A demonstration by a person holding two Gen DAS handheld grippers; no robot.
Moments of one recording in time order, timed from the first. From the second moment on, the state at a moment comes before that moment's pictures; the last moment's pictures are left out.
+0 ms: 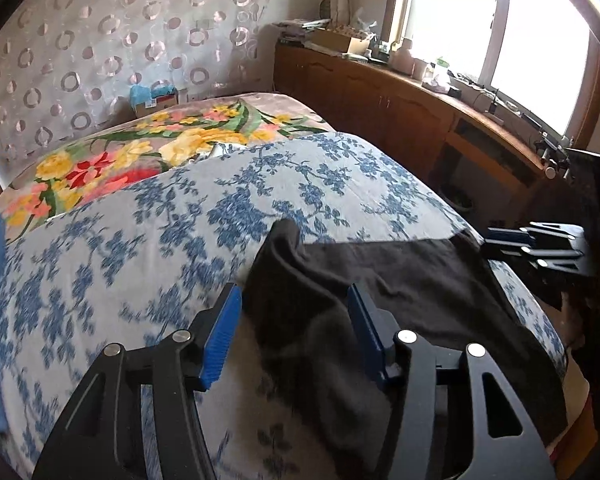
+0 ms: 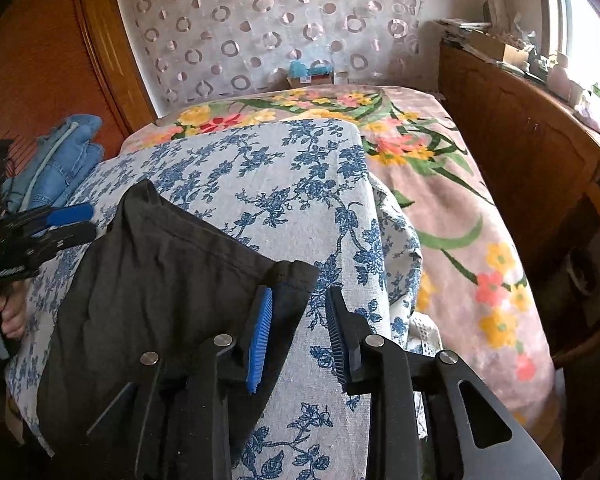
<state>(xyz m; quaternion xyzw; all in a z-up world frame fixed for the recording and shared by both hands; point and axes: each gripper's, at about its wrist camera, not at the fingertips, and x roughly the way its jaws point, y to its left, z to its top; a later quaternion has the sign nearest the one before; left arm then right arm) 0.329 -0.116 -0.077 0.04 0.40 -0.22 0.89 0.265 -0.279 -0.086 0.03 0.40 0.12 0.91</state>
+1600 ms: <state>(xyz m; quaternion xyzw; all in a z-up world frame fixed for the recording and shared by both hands) 0.206 -0.095 -0.075 0.05 0.39 -0.23 0.89 0.159 -0.244 -0.076 0.03 0.37 0.13 0.92</state>
